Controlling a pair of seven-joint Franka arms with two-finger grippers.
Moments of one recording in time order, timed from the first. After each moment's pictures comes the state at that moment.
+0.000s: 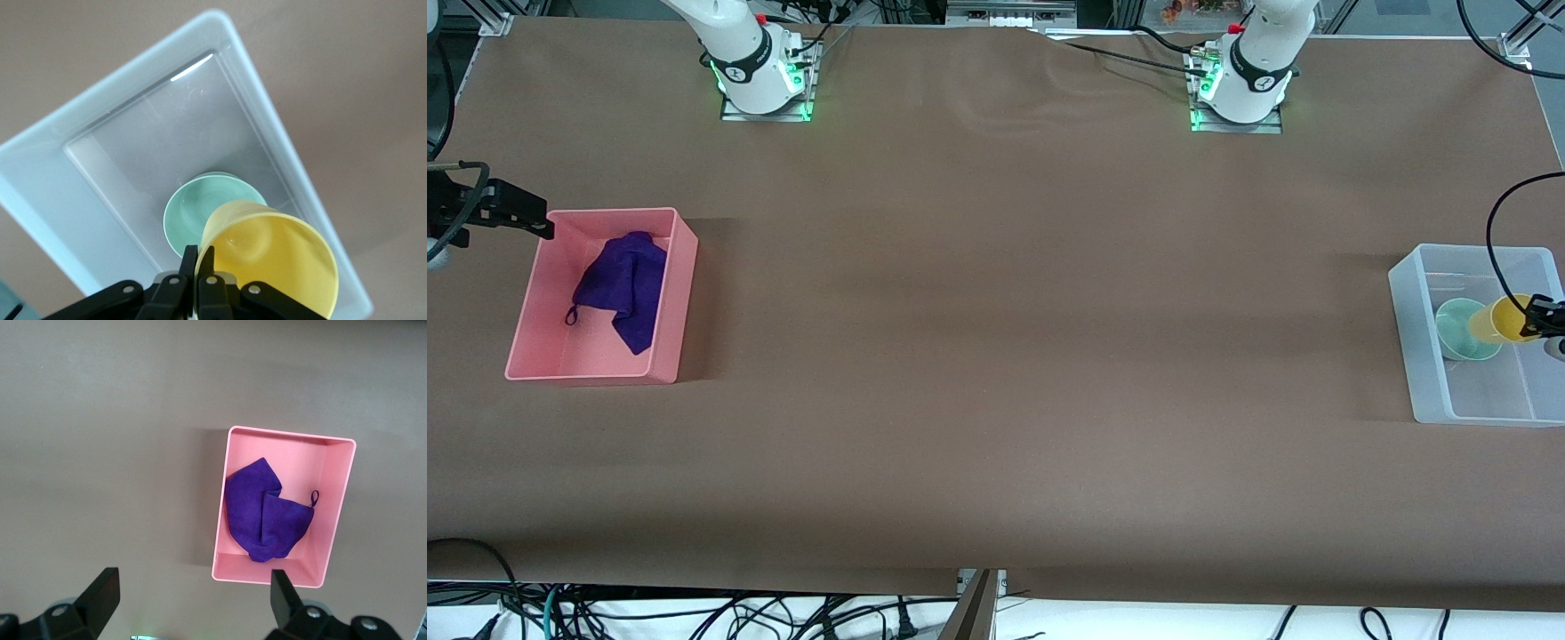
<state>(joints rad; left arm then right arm) 0.70 0.60 -0.30 -1.49 0.34 1.94 0.85 0.14 0.20 -0.19 -1.32 -0.01 1.43 -0.18</state>
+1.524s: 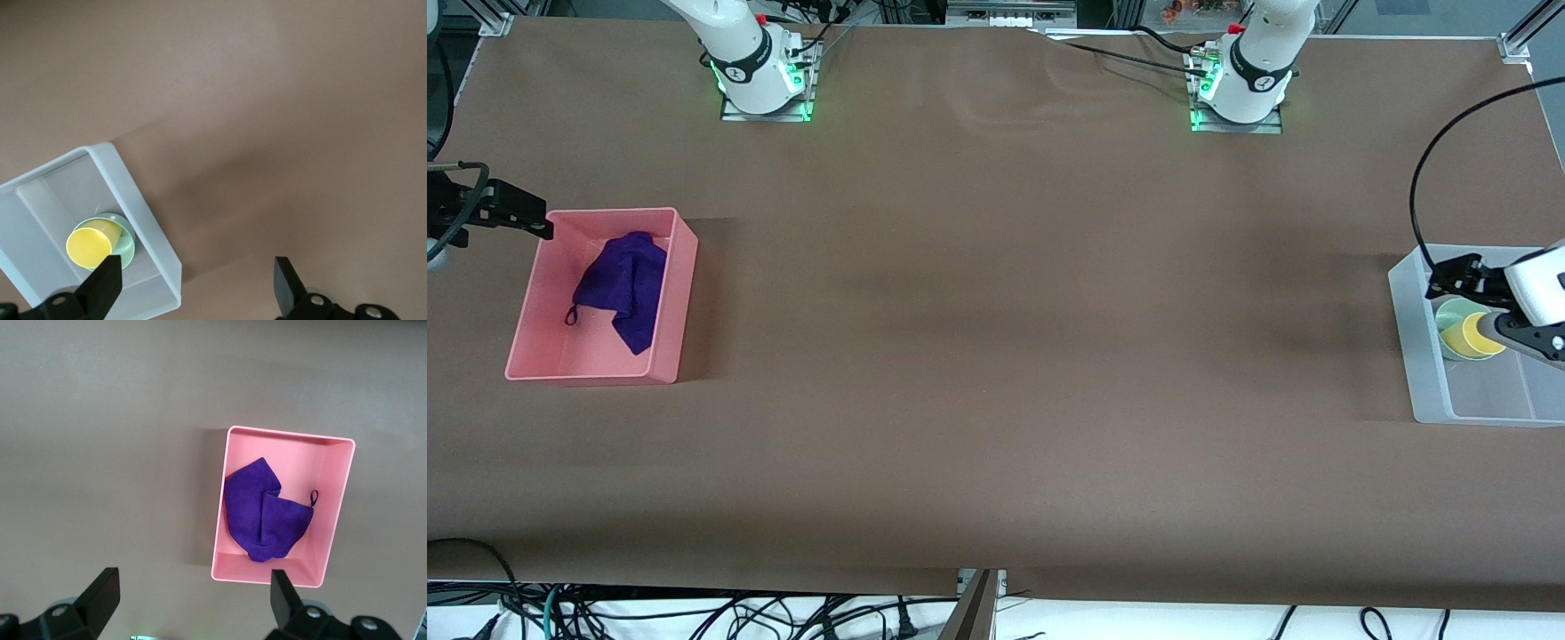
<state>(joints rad) 0.72 0.41 -0.81 -1.39 0.34 1.54 0.38 0.14 0.20 -0.19 -1.32 -0.02 1.43 -0.18</state>
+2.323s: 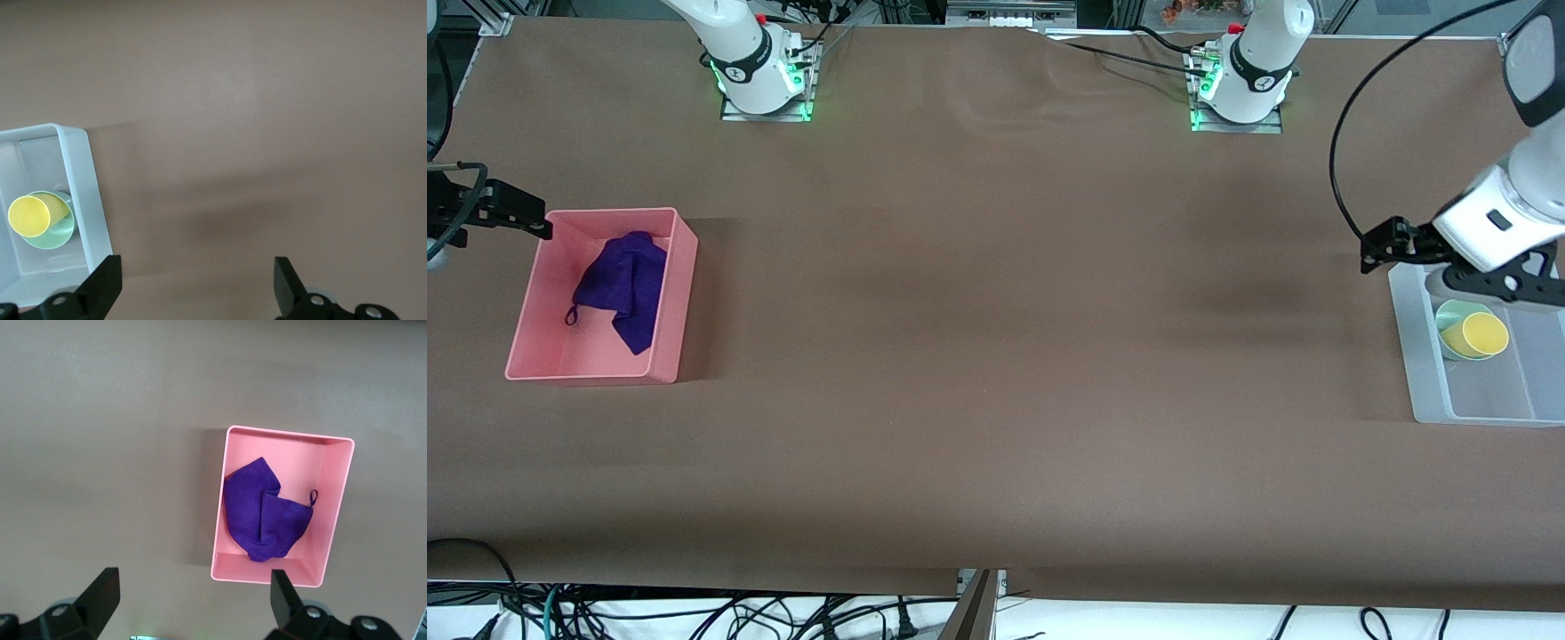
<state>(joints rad) 0.01 0.06 -0.05 -1.69 0.04 1.72 0.11 0.14 0.20 -0.19 -1.32 -0.02 1.43 -0.18</state>
